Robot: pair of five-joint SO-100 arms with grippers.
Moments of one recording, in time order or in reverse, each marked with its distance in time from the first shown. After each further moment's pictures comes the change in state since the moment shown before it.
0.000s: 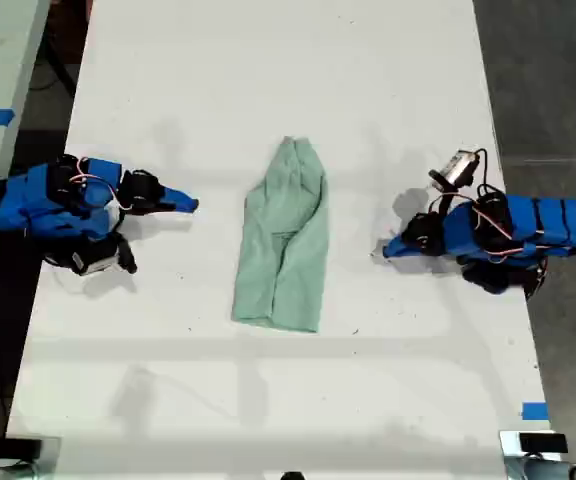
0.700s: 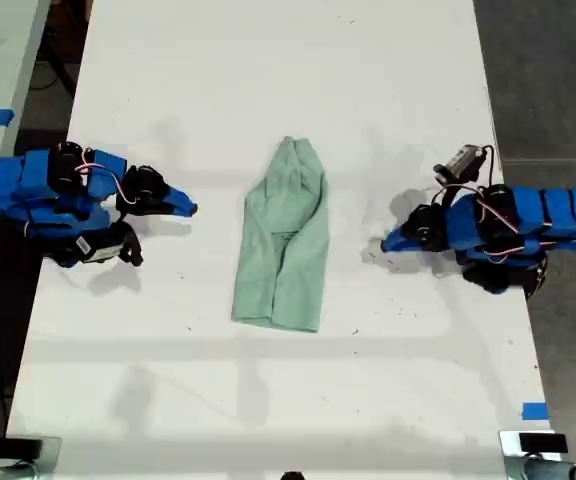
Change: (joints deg) arm 0 2.6 -33.3 -22.5 0.7 -11.0; arm 1 -1.8 -21.6 -18.0 -4.1 5.9
